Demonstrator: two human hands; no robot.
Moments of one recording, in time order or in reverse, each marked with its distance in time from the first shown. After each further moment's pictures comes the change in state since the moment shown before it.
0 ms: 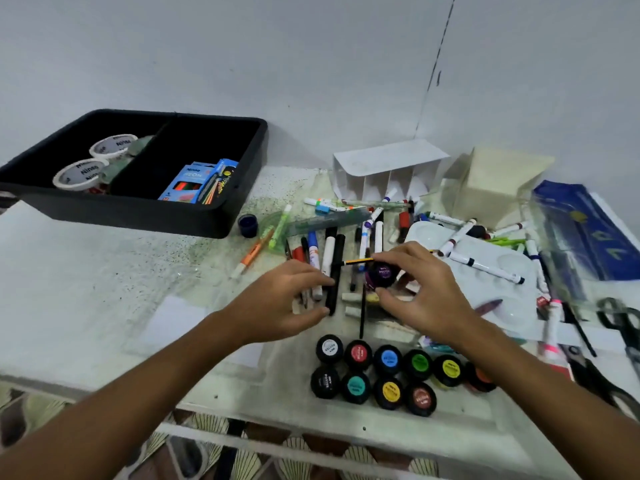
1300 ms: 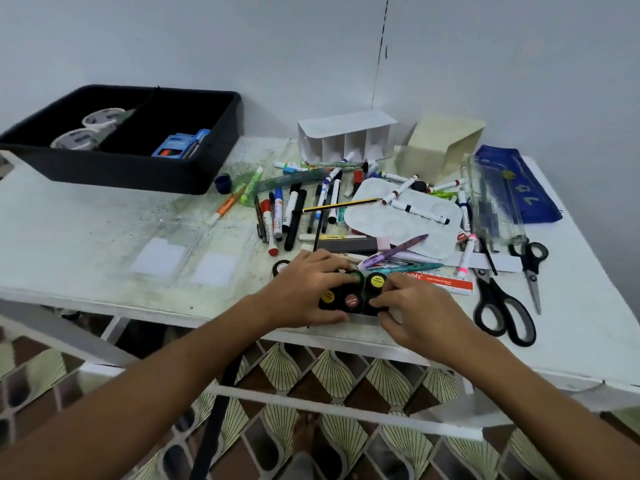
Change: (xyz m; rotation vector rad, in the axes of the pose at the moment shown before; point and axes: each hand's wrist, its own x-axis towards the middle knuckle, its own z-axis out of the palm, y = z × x) left_hand -0.011 0.099 0.083 0.281 -0.053 0.251; right_hand -0.134 -0.038 -0.059 -0.486 -0.333 0.023
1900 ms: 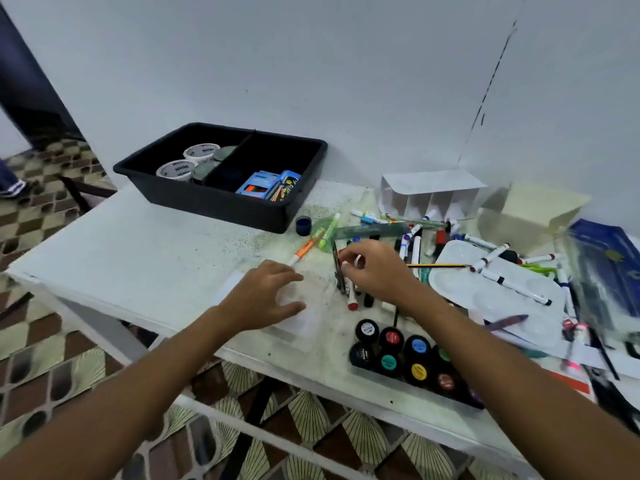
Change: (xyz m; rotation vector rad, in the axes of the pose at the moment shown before) left_hand -0.114 -0.134 -0.062 -0.001 0.098 -0.533; right_hand 0.218 -0.068 0.033 0.331 0.080 -0.068
